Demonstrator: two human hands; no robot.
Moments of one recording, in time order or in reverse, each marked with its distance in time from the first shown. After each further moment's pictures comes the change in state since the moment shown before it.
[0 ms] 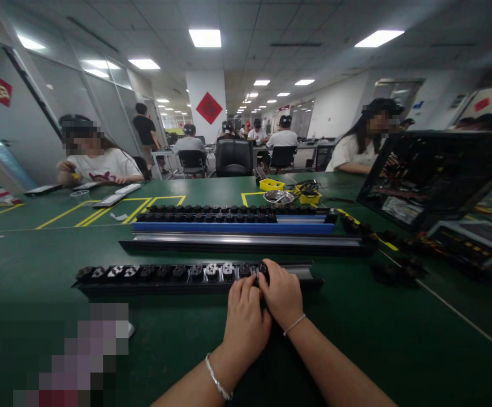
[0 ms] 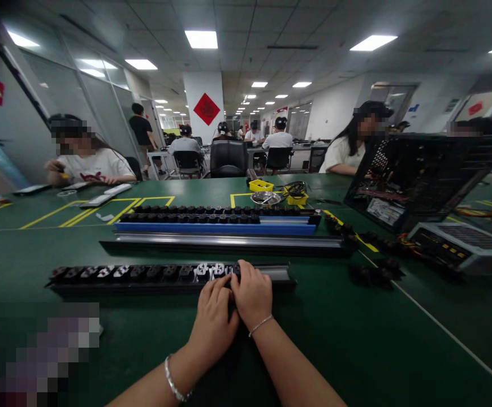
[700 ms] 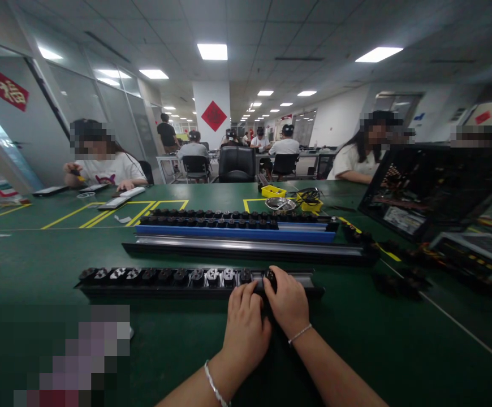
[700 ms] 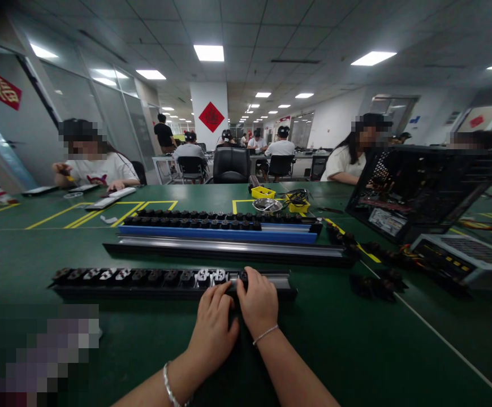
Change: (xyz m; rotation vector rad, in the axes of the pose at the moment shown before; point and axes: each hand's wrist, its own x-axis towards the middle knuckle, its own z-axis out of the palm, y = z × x) left_hand 0.000 0.000 -0.001 0.022 -0.036 -0.017; right_hand 0.000 0.011 -0.001 0.032 0.030 0.026
